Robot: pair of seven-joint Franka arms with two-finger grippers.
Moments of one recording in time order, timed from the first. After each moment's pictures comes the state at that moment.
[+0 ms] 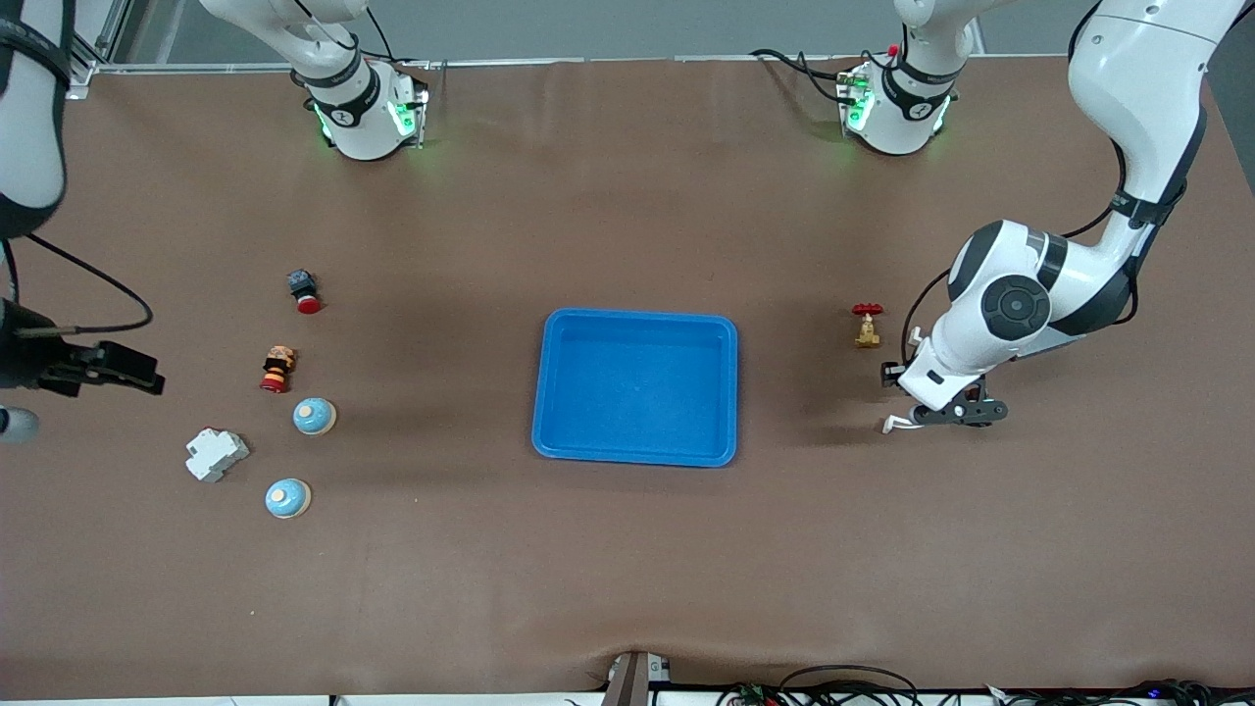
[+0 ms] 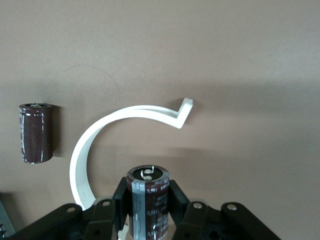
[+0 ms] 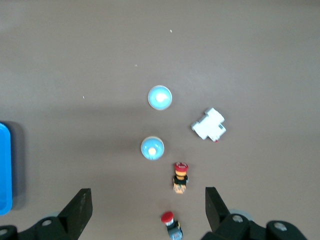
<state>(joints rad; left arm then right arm) 0.39 0.44 -0.57 -2.09 0.45 2.36 -0.49 -0.01 0.31 -0.06 -1.30 0.02 1.62 -0.07</state>
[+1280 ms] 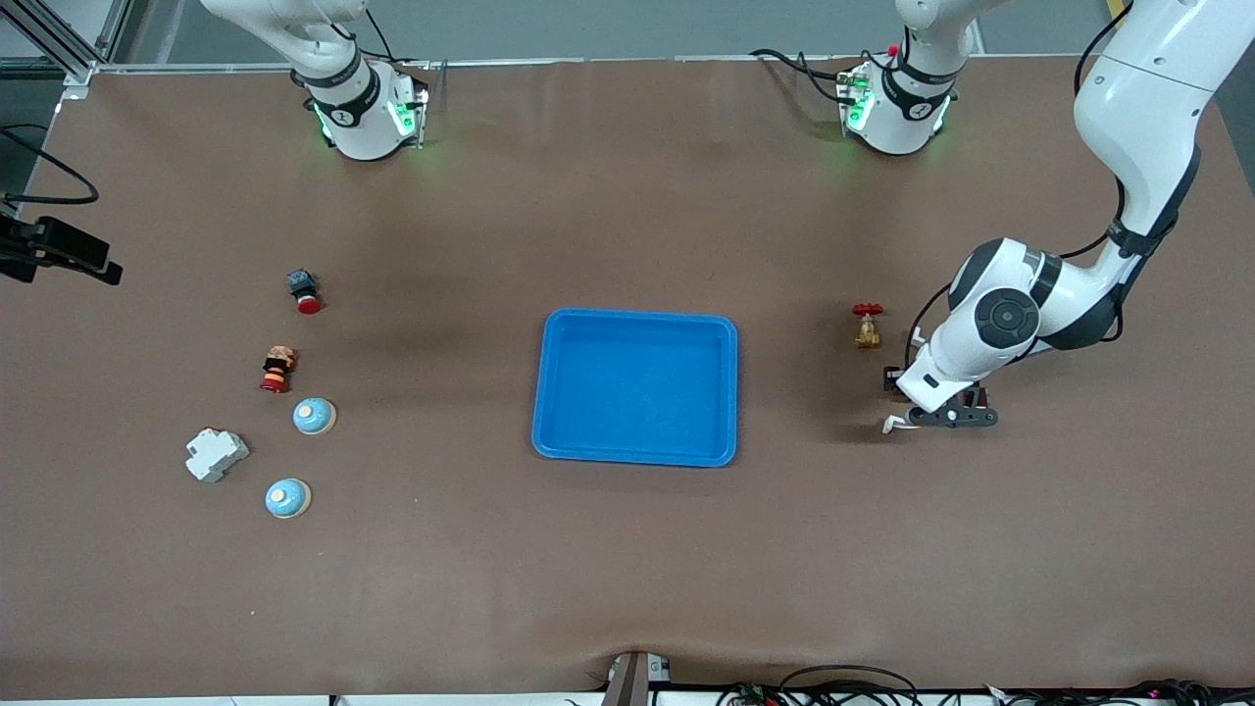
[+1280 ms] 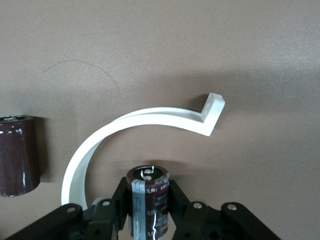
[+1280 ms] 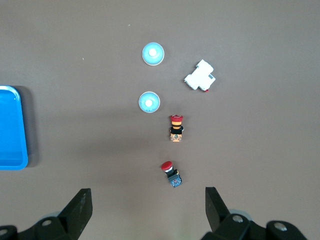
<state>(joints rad) 0.44 0.55 -0.57 -2.10 0.59 2.43 -0.49 -0.03 0.06 -0.07 -1.49 0.02 1.50 -0.04</state>
